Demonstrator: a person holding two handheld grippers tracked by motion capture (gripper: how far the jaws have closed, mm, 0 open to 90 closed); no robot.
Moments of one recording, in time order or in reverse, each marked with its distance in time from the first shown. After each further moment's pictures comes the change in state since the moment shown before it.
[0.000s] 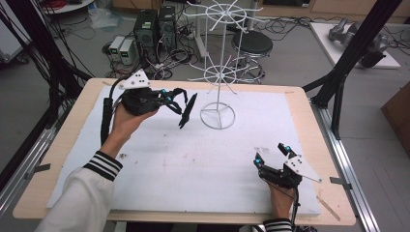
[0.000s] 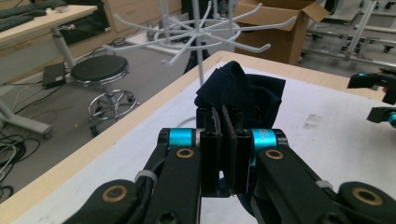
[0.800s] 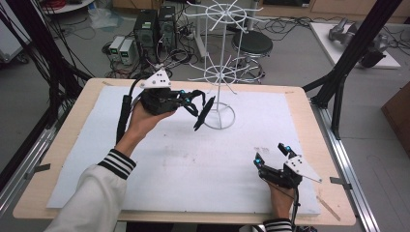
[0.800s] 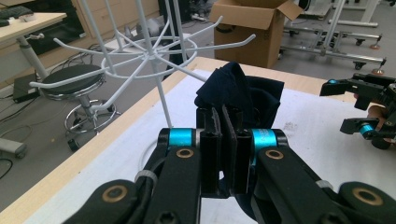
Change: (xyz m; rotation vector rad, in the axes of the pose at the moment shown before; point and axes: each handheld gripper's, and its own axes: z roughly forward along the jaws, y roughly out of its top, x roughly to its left) left arm -0.025 0.021 0.032 0.005 -0.084 0.049; right arm 0.000 0.000 0.000 -0.001 0.000 0.003
